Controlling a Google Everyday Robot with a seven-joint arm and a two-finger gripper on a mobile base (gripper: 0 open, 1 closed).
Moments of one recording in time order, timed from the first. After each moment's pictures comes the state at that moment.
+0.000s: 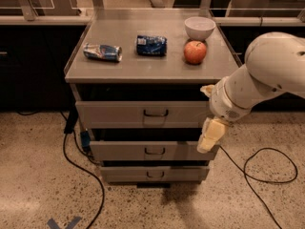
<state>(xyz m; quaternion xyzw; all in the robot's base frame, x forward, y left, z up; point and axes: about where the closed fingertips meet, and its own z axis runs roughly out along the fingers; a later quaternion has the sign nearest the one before) 0.515 -0.148 0.798 -0.64 0.73 0.03 0.23</state>
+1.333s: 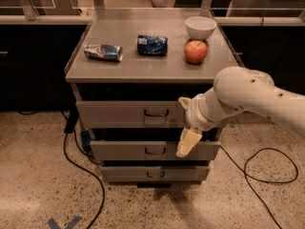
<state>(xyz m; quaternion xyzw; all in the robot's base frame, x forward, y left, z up) 0.555 -0.098 0.719 -0.67 0.69 0.05 0.27</state>
